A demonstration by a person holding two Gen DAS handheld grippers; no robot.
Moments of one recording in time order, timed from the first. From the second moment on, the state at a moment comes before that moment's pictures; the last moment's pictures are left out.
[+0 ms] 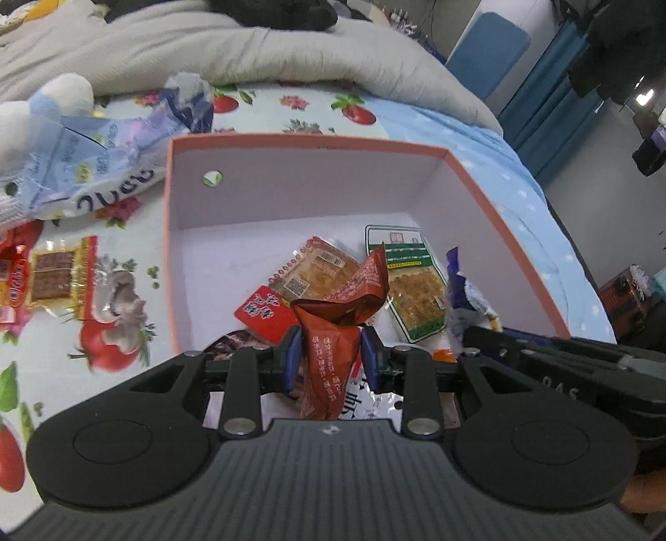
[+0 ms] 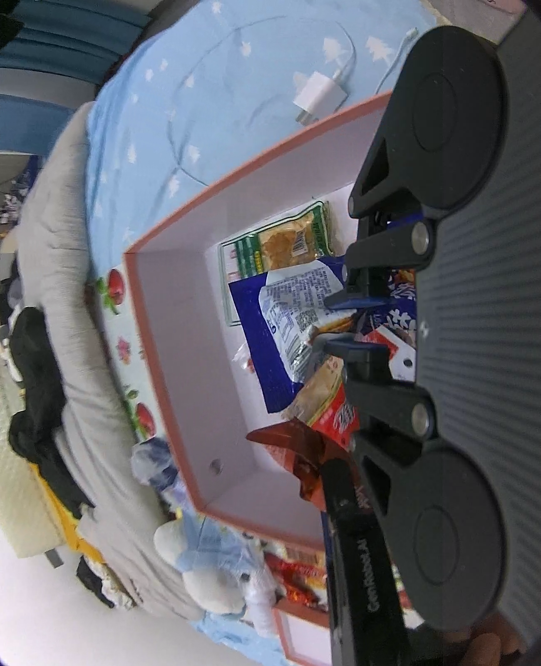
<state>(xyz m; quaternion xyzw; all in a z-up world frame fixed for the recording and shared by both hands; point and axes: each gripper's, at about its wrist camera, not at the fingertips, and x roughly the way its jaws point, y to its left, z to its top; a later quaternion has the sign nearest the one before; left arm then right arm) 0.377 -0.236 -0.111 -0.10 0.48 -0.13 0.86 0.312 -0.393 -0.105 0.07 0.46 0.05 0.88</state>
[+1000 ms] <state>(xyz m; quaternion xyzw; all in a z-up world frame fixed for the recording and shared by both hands) 0.283 -0.212 -0.034 -0.09 0.41 -0.14 0.90 0.238 -0.383 -0.050 0.10 0.41 0.05 0.90</state>
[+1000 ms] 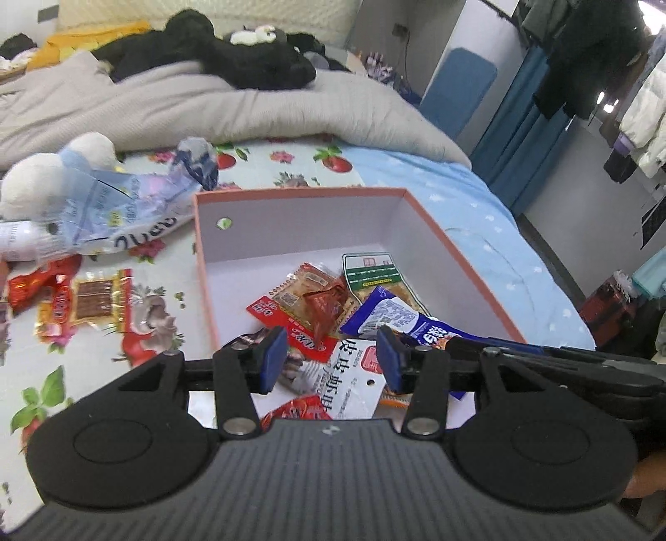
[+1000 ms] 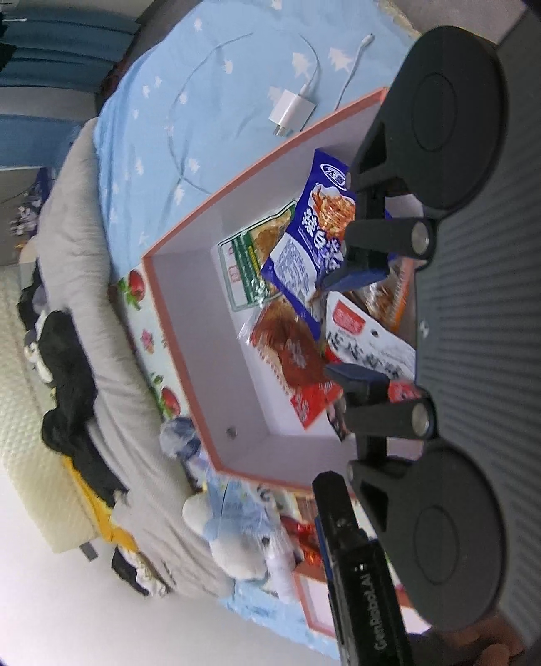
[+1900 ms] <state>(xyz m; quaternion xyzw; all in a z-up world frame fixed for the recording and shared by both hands) 0.075 -0.134 0.022 -0.07 0.32 -0.09 0.94 0.077 -0.308 -0.015 0.11 0.34 0.13 0.93</state>
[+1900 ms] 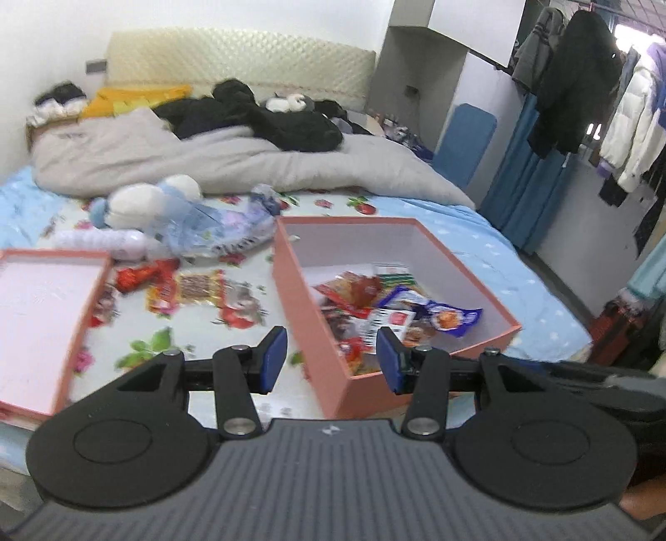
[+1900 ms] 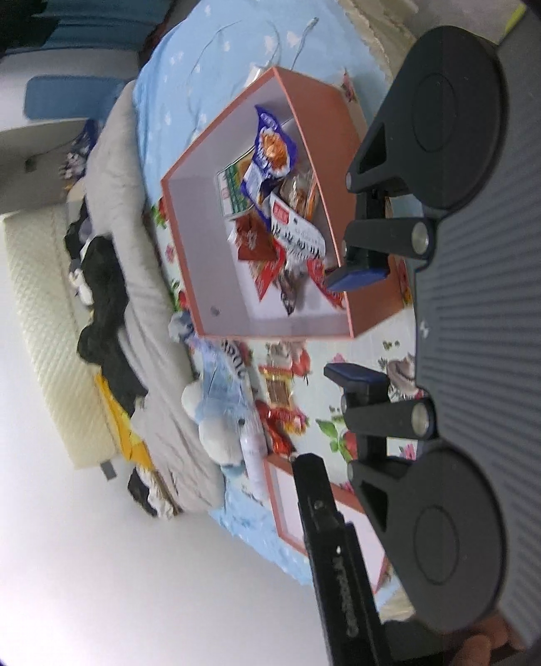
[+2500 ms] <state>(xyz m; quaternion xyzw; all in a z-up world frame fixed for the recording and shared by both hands) 0.032 -0.058 0.013 -0.08 0.30 -0.02 0.95 0.039 -0.252 -0.024 0.10 0.31 0.21 0.92</state>
